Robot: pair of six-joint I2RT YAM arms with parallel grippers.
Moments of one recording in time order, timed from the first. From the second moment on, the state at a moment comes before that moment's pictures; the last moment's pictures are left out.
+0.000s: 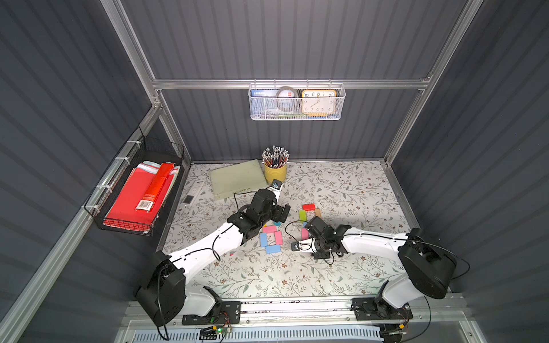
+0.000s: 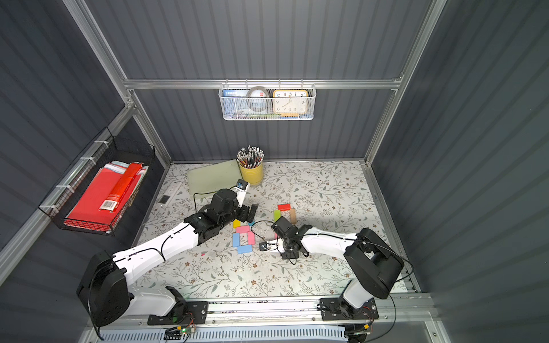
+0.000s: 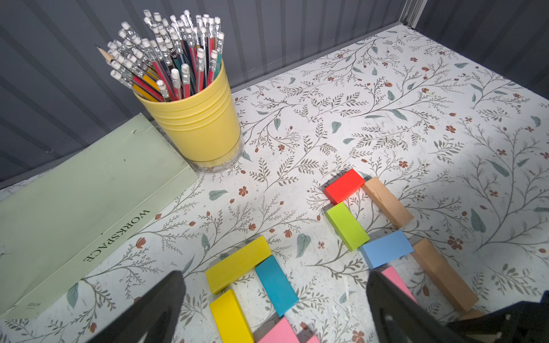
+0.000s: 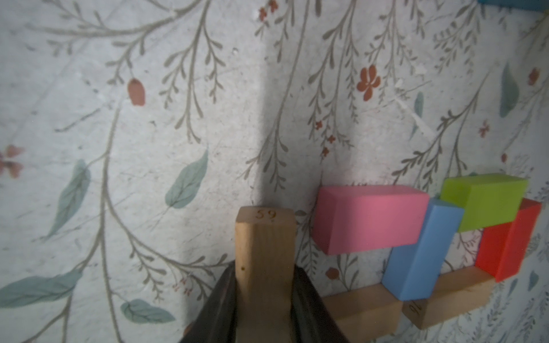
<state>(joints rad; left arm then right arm) -0.70 1.37 0.96 -0.13 -0.21 -0.07 0.86 1.56 0.78 -0.42 0.07 -0.88</state>
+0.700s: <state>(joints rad) -0.69 1.37 0.95 -0.12 -0.22 -0.08 0.84 1.29 0.76 -0.33 0.02 -0.82</state>
